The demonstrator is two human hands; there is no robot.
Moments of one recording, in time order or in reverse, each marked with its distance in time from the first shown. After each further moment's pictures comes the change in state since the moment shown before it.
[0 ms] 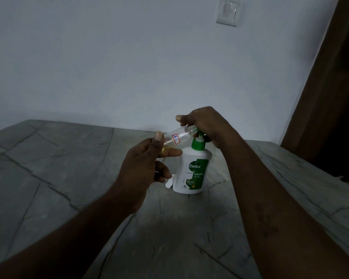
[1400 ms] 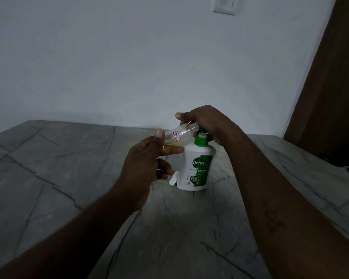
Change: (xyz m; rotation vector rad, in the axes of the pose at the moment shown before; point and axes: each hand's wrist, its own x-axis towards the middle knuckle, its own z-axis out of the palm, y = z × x) left_hand 0.004 -0.007 0.004 -0.016 0.004 -0.032; right_hand 0.001 0.013 0.000 0.103 -0.087 0.069
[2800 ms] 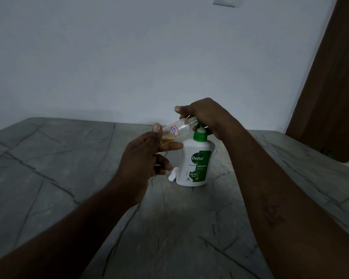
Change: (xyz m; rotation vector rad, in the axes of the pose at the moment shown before) left_hand 0.000 0.001 -0.001 0.022 -0.004 -0.014; right_hand -0.003 -0.004 0.001 -0.028 0.036 -0.027
